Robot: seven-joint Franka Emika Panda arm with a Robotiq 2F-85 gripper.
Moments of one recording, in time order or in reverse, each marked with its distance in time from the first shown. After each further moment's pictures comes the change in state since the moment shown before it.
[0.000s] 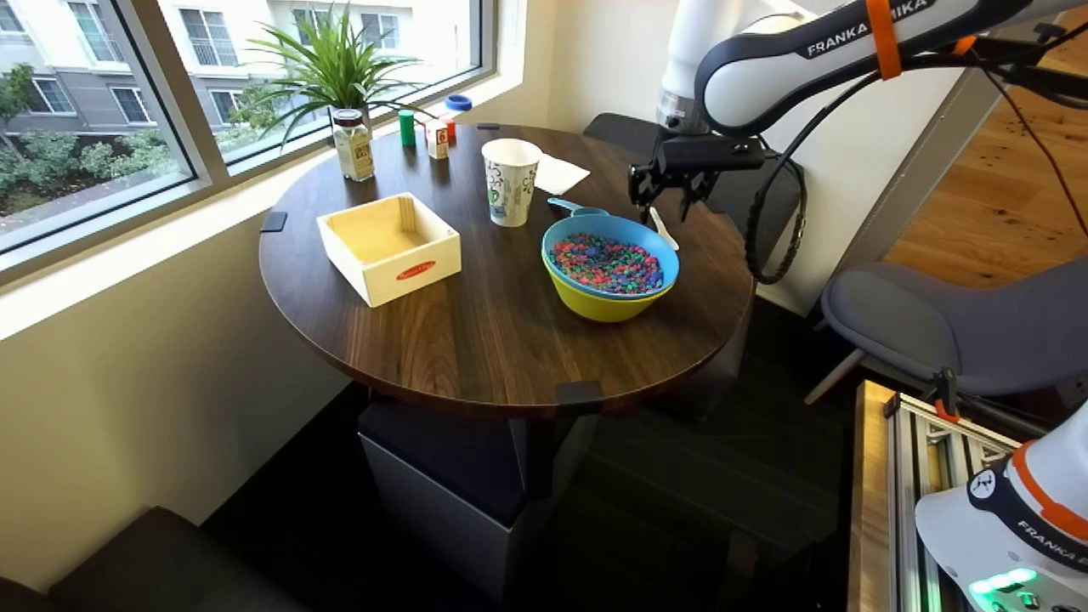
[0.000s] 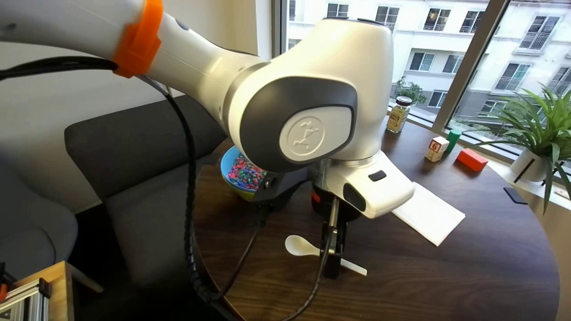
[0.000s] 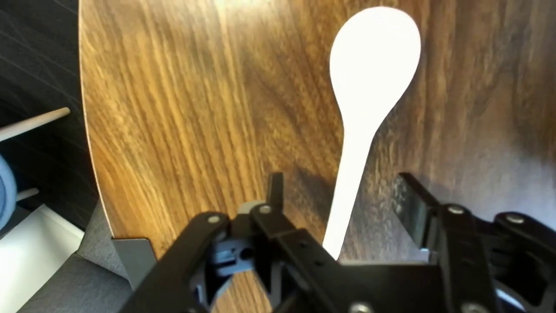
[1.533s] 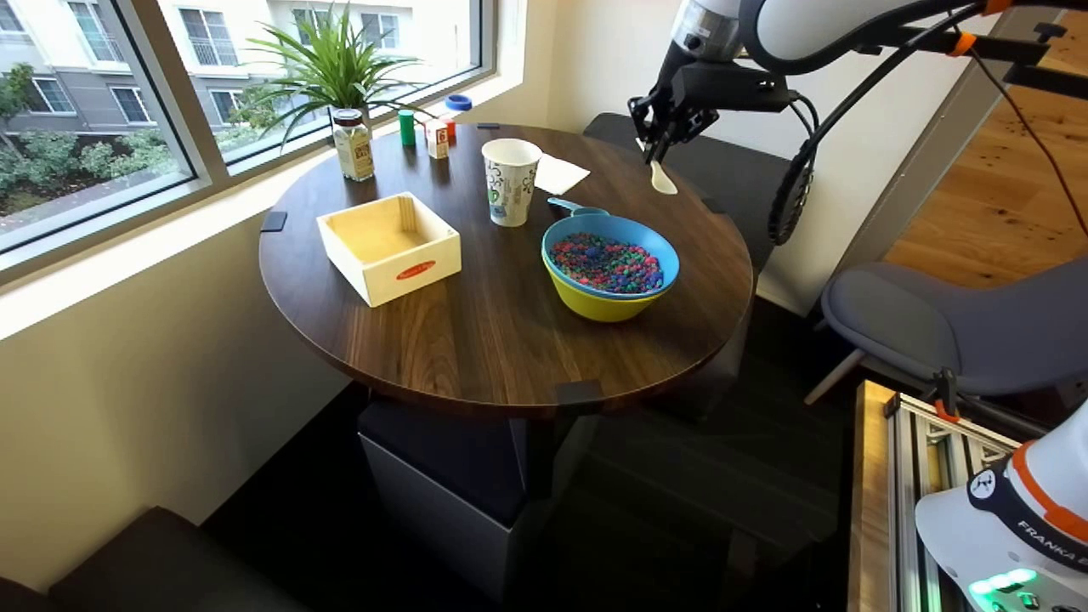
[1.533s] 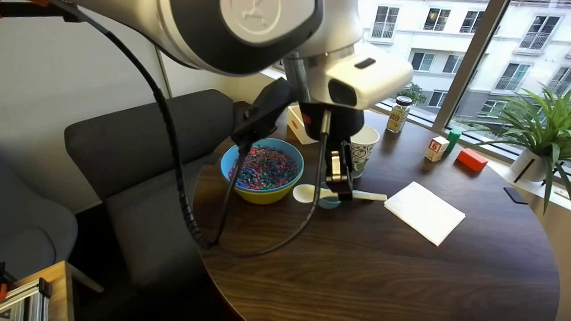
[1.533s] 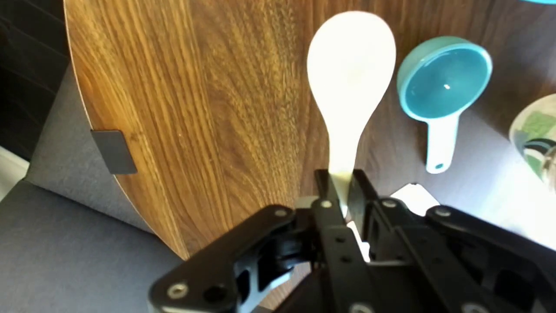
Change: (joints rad) arm 0.065 -0.175 0.009 0.000 -0.064 0.048 0.015
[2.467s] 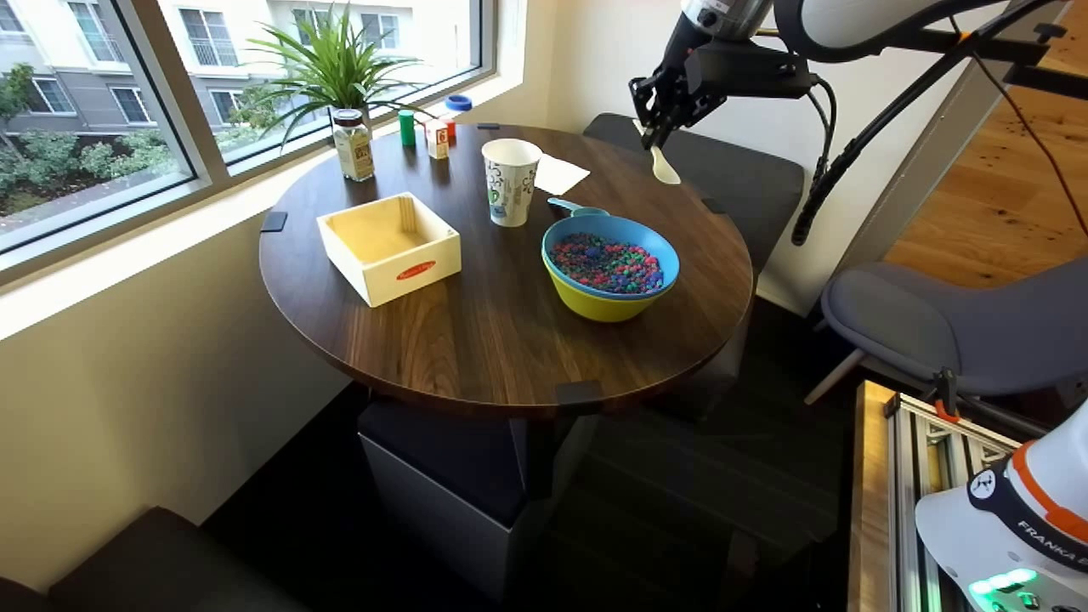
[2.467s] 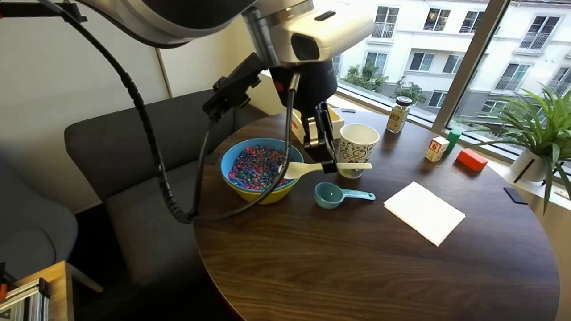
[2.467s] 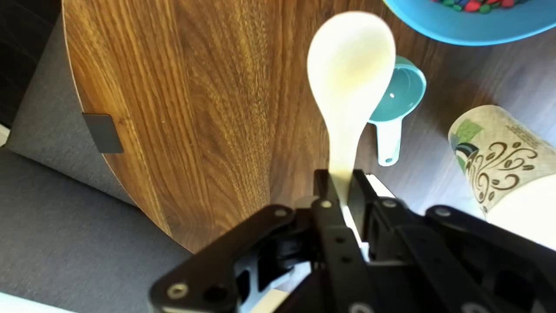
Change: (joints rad) arm 0.013 -0.091 0.060 -0.041 -0.056 0.000 0.032
